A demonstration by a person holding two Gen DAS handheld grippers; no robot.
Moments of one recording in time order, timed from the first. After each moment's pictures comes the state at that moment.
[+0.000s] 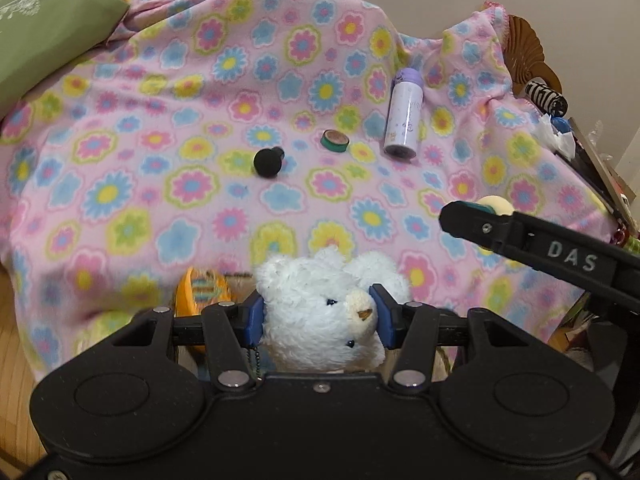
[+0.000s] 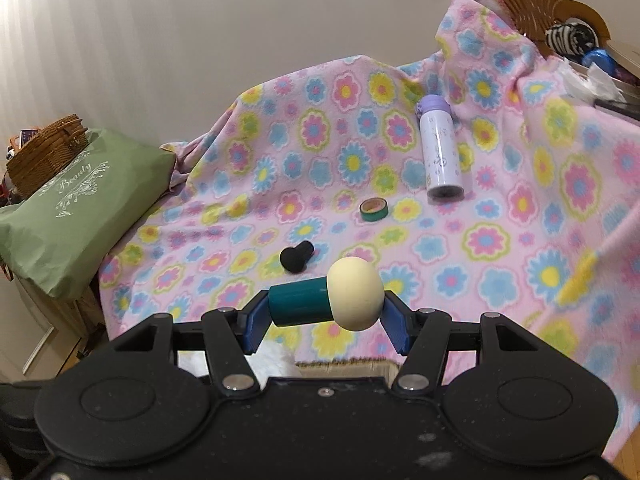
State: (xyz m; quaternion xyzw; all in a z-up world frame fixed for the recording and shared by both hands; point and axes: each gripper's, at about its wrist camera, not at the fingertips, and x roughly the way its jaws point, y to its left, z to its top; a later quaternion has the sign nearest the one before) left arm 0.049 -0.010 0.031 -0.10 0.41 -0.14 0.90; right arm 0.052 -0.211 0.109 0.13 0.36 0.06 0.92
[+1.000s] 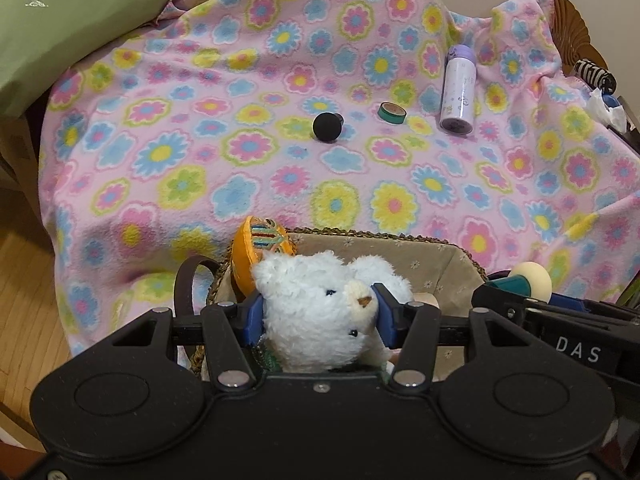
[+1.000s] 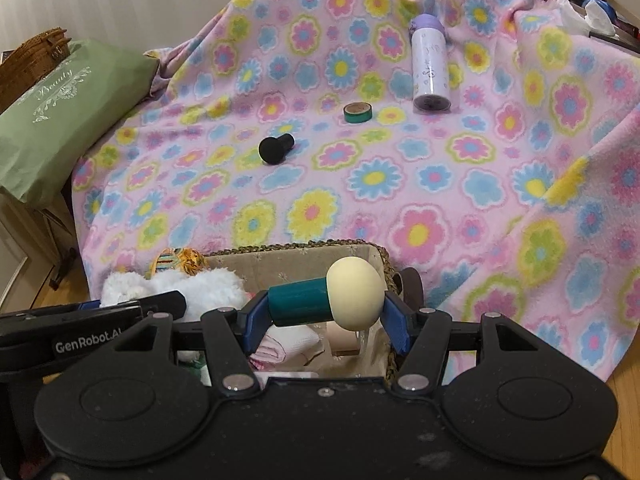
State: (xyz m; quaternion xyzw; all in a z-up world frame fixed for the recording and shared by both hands) left arm 0.031 0.000 0.001 -0.07 0.43 -0.07 0.90; right arm 0.026 -0.193 0.062 0.07 0.46 0.05 0.88
